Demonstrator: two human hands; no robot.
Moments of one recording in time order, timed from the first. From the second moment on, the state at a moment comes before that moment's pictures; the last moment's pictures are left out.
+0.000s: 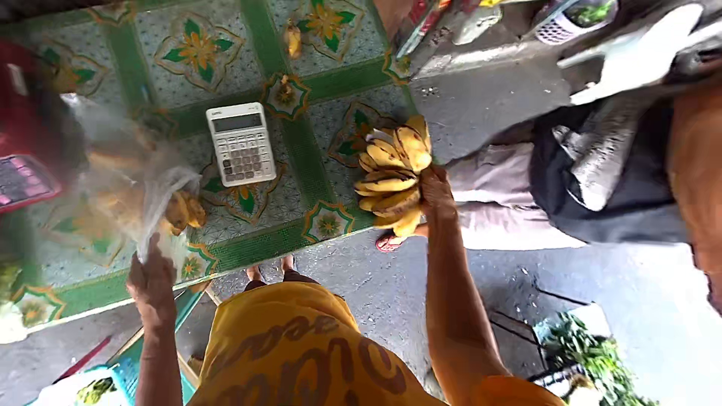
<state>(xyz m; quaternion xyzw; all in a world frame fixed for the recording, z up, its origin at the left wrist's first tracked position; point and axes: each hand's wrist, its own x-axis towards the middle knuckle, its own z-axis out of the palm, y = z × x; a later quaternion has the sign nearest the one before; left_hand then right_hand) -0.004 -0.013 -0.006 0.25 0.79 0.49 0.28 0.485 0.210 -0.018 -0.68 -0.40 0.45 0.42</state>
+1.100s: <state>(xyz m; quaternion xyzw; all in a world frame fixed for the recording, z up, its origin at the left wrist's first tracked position) -0.091 0.043 0.046 0.26 0.69 0.56 0.37 0.070 0.216 0.012 -0.36 -0.48 0.76 0.25</state>
